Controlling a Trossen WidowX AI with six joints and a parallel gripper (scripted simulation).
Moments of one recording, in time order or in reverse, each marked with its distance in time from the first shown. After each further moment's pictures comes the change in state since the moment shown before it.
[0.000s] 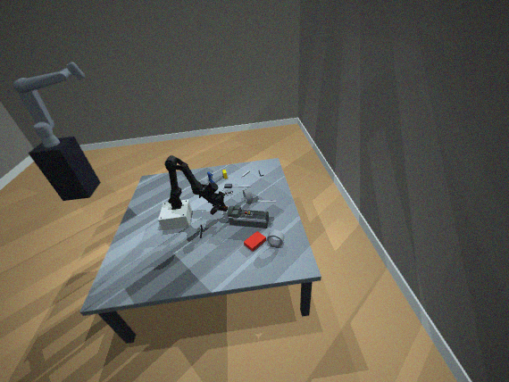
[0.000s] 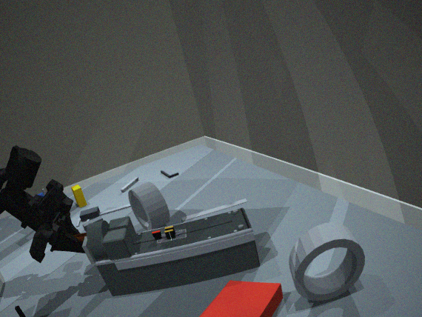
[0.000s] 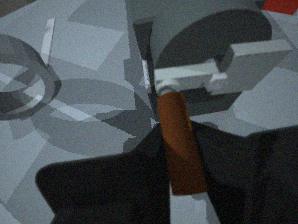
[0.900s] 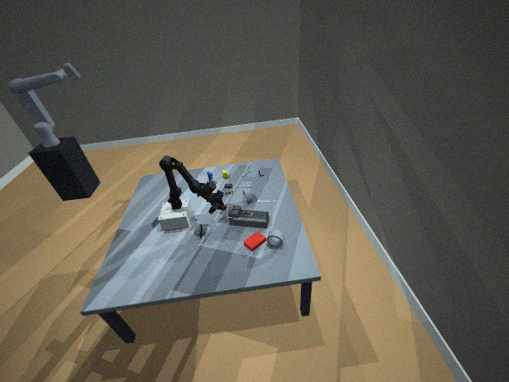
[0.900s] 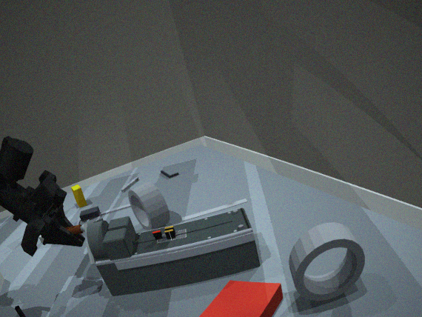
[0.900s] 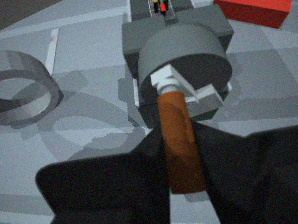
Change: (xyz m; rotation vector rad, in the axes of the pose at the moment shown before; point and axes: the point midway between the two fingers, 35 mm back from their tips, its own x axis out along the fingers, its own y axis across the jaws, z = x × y) arm -0.017 -0.016 0.016 -0.003 -0.001 0.014
